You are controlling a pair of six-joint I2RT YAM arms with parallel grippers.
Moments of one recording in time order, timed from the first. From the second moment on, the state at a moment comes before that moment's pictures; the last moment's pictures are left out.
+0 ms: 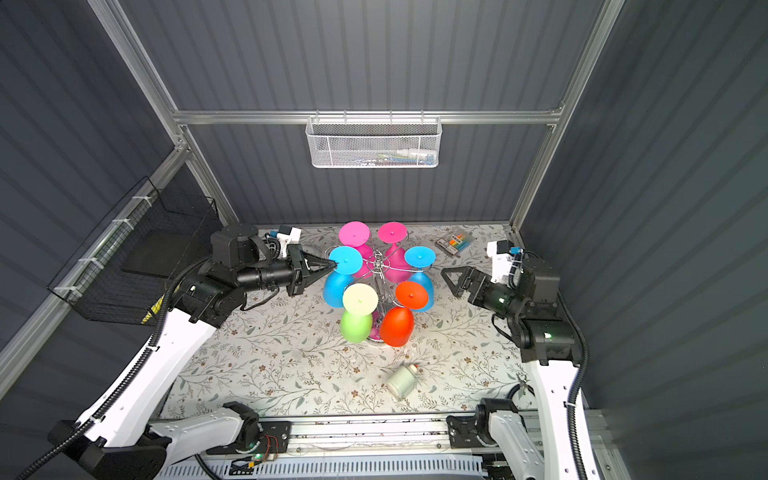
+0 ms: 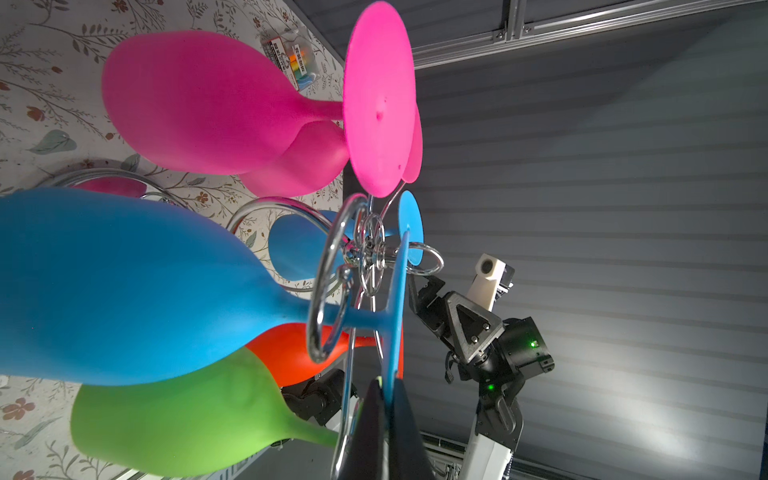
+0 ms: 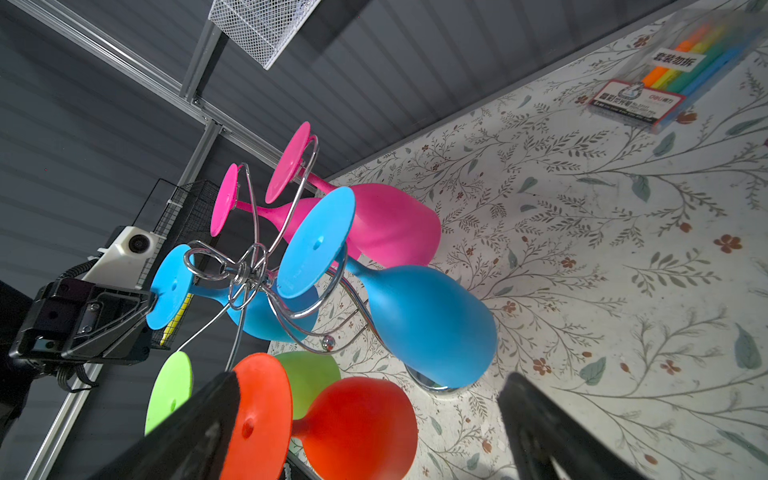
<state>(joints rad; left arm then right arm) -0.48 1.17 1.37 -0.60 0.66 -1.16 -0.05 0.84 1.08 -0.71 -0.69 0.52</state>
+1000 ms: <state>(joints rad) -0.48 0.78 1.36 -0.70 0.16 -1.01 -0.05 0.84 1.18 -0.72 -0.70 0.52</state>
